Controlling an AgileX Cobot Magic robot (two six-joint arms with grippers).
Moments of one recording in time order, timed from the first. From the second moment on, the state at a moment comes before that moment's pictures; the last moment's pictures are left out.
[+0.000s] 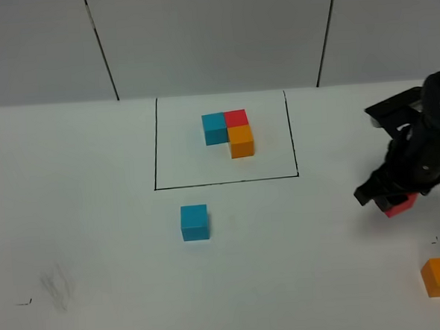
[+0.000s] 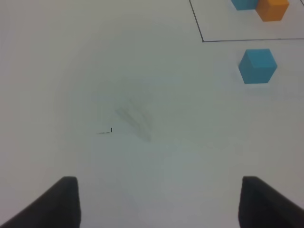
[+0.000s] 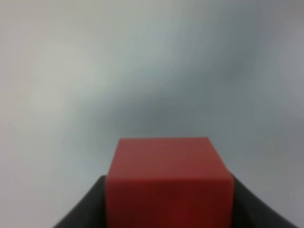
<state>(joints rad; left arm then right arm) 0.07 -0.01 -0.51 -0.17 1.08 0.09 0.22 1.85 -1.22 -0.03 0.81 -0.16</state>
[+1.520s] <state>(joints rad) 0.07 -0.01 -0.51 -0.17 1.08 0.09 0.56 1.91 -1.35 0.23 0.81 -1.02</state>
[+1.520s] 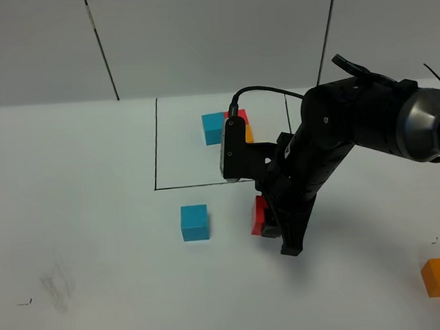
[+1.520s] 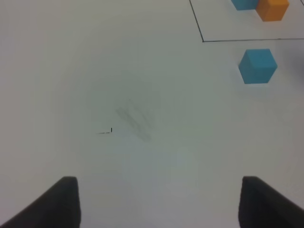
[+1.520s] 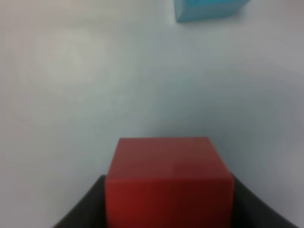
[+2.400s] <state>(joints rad) 0.07 -0.01 -0.51 -0.17 1.08 0.09 0.62 2.09 -1.57 0.15 0.91 -0.99</state>
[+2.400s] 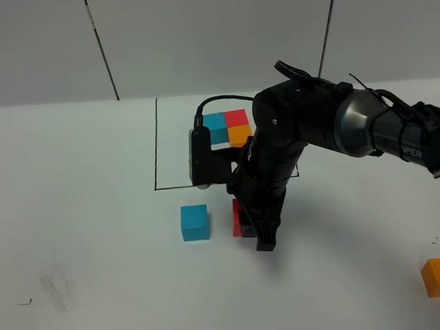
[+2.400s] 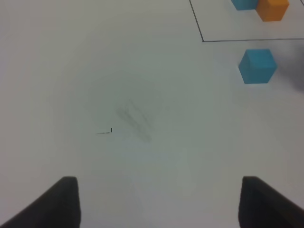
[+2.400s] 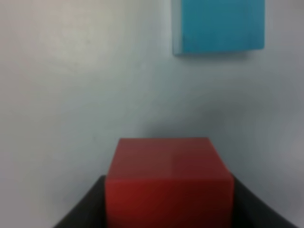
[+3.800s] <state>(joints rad) 0.07 -0.01 -0.51 -0.17 1.08 0.09 0.62 2.25 -1.80 0.09 1.06 -0.97</state>
